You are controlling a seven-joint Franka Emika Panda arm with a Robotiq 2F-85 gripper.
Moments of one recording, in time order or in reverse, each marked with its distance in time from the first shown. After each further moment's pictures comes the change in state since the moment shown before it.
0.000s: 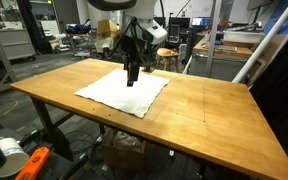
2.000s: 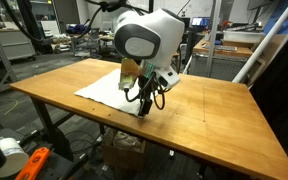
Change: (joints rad) arm -0.067 0.404 0.012 0.145 0.178 0.095 -0.086
